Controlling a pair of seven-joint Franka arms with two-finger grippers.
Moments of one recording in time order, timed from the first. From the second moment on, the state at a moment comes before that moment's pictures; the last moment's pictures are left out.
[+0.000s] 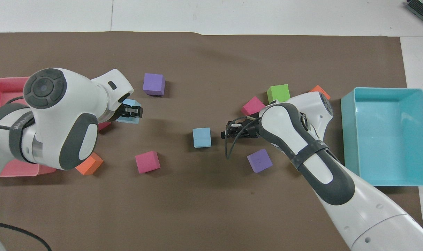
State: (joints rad) left arm -0.25 0.12 -0.07 -1.88 -0.03 2.10 -0.14; right arm 0.34 0.42 -0.01 -1.92 1.02 2.16 -0.26
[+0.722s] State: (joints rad) left arm -0.40 0.15 -0.08 -1.84 0.03 2.08 -0.40; right arm 0.34 0.42 -0.01 -1.93 1.02 2.16 -0.26
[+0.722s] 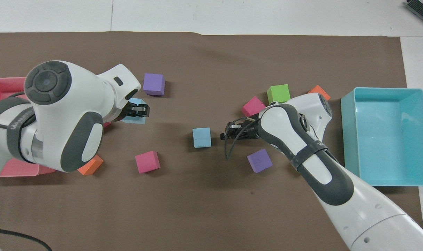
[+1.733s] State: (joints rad) left arm -0.58 0.32 -0.08 -1.75 0.03 2.19 -0.68; right arm 0.34 0.42 -0.01 -1.94 1.02 2.16 -0.26
